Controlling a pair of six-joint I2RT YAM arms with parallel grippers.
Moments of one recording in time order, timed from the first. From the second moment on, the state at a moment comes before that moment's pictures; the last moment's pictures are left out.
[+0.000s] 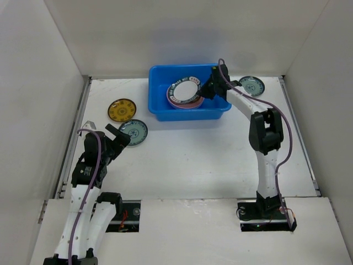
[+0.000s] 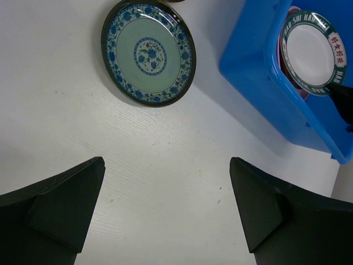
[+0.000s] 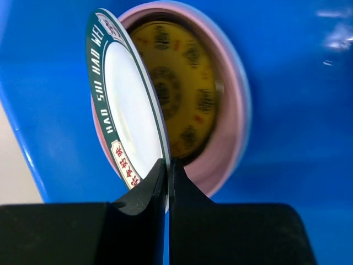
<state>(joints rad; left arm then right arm) -0.08 0.60 0.69 -0.70 -0.08 -0.85 0.33 2.18 1.86 -0.38 -0.08 0.95</state>
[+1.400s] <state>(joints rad) 0.05 0.96 0.46 -0.33 0.02 -1.11 0.34 1.28 1.36 -0.34 -0.21 0.78</state>
